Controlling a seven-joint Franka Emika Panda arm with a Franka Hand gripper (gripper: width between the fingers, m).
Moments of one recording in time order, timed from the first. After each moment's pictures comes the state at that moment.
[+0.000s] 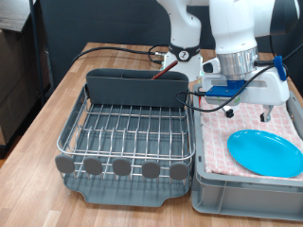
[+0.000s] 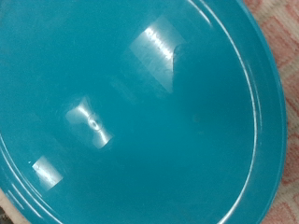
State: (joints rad) arm 0.15 0.14 0.12 -2.42 0.64 2.81 1.17
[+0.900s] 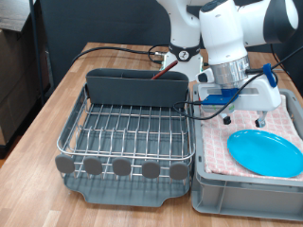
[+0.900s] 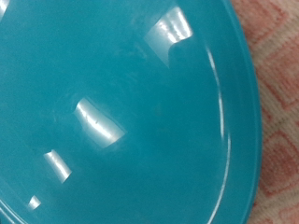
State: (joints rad) arm 0.15 0.19 0.15 -2.43 0.97 2.87 0.87
